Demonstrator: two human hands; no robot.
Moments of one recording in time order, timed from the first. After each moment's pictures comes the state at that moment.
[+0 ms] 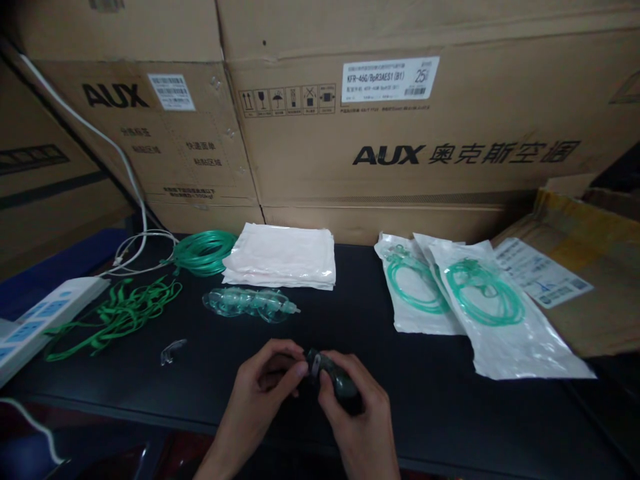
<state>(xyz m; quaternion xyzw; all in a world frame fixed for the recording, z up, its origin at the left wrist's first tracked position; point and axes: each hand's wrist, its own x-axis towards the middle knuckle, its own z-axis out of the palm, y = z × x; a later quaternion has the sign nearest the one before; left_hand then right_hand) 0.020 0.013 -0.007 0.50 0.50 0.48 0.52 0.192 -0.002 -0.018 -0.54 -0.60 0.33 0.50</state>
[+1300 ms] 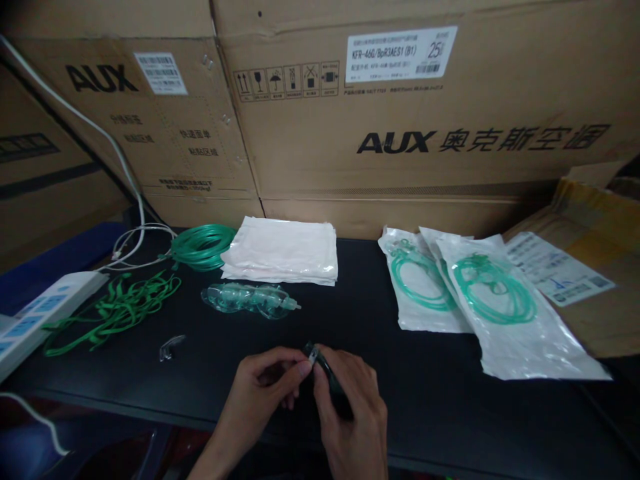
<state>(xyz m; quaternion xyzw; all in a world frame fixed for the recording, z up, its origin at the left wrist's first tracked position) 0.022 0.018 -0.004 0.48 0.50 0.42 0.58 0.177 -0.005 -0.023 -0.52 -0.67 0.11 0.52</state>
